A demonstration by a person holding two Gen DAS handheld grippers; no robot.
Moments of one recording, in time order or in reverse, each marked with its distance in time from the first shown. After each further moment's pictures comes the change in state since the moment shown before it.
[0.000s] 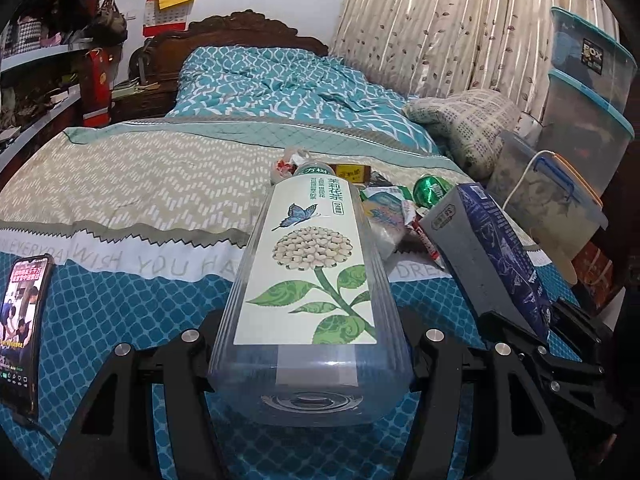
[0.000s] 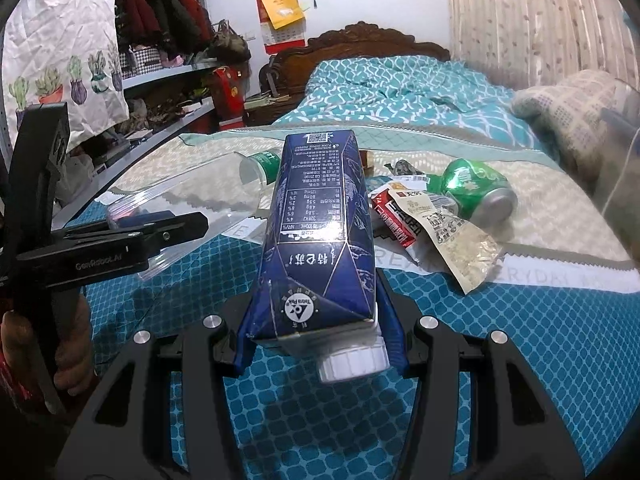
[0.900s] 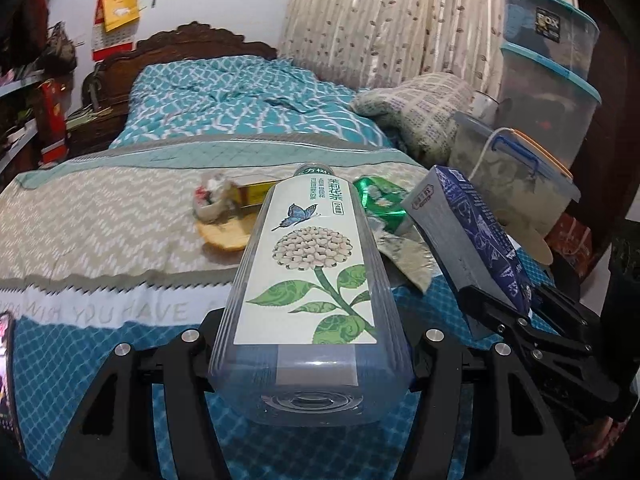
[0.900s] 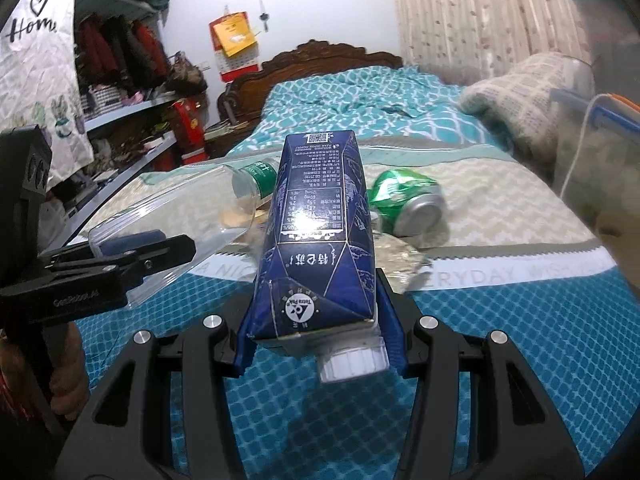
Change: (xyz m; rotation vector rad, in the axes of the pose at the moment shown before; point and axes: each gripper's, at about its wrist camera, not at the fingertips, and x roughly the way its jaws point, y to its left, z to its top) left arm 0.022 -0.067 0.022 0.137 -0.005 -0.114; right arm -0.023 -0.057 0.006 0.132 -0.079 -0.106
